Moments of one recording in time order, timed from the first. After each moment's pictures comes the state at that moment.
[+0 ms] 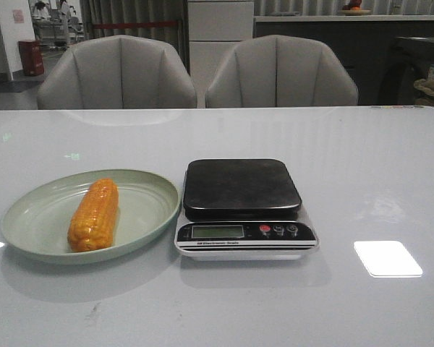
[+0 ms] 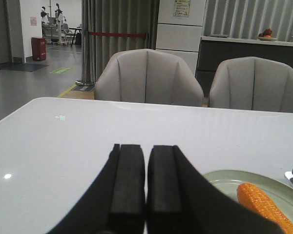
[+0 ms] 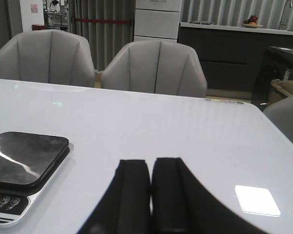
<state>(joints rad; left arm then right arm) 0.00 -0.01 0.01 0.06 0.02 -0.16 0.08 -0.01 0.03 0.05 0.02 -0.05</state>
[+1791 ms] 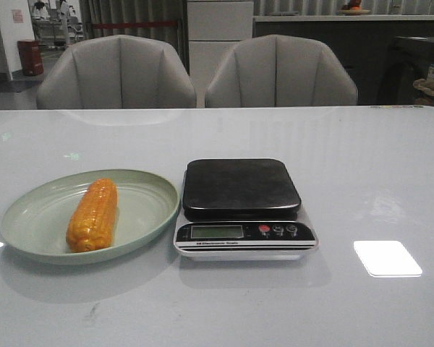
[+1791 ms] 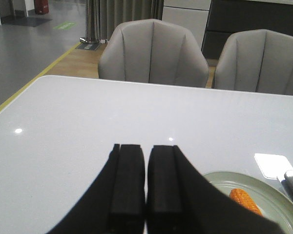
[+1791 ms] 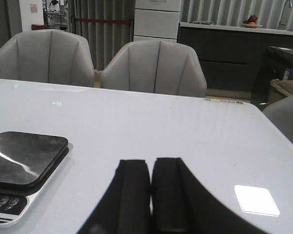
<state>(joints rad) 0.00 0.31 -0.42 0.05 0.32 -0.16 0.08 -0.01 0.03 0.05 0.02 -0.05</state>
